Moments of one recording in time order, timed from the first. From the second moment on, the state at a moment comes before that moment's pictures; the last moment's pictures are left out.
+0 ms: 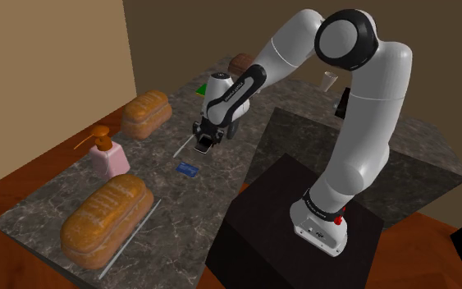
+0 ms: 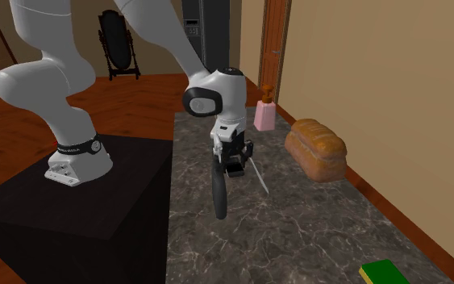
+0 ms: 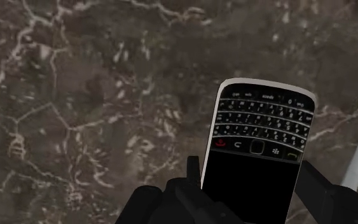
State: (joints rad) arm -0.10 0.38 0.19 -2.31 -0.05 2.72 1.19
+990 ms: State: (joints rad) arm -0.13 0.20 0.22 -2.31 0.01 2.55 1.15
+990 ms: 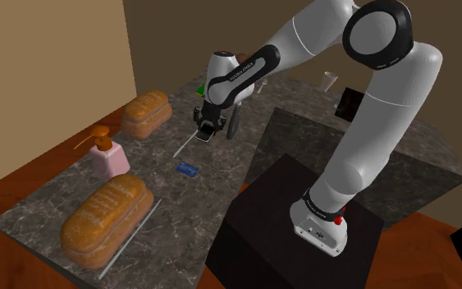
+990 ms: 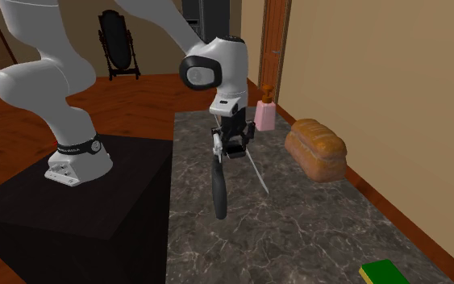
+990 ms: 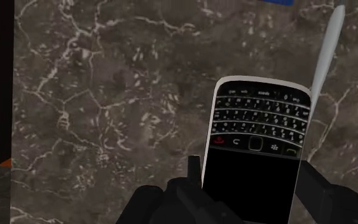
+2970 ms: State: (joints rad) arm -0.38 1.01 0.09 -0.94 -0.02 1.97 0.74
